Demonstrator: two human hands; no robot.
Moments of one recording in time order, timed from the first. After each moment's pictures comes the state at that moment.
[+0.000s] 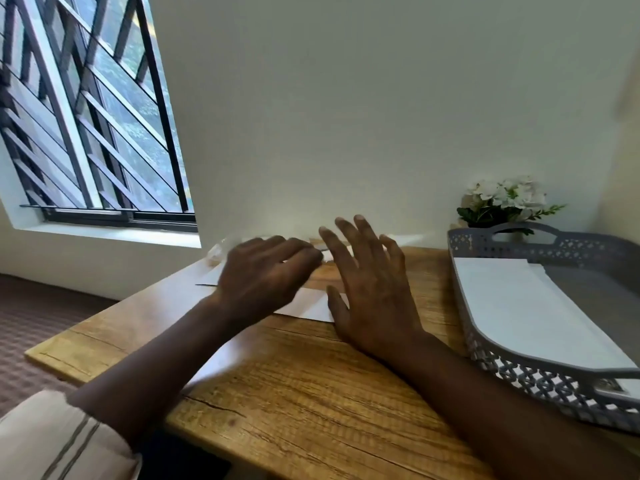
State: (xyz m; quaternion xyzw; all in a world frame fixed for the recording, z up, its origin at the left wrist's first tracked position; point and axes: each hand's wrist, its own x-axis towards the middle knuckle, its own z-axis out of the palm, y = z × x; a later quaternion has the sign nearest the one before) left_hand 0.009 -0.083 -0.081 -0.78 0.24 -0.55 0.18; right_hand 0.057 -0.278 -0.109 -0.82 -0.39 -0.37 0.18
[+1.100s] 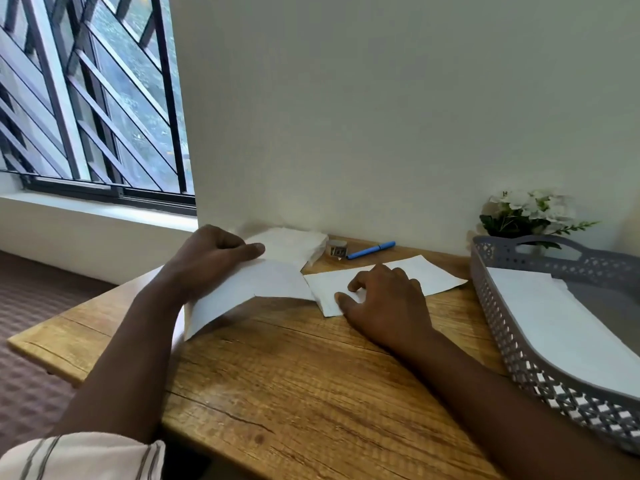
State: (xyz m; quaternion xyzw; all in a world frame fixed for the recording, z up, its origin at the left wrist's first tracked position) left_hand -0.011 0.019 -0.075 -0.88 -0.07 -0.25 -0.40; right_hand 0.080 -0.243 -0.116 -0.95 -0.24 -0.15 0.16
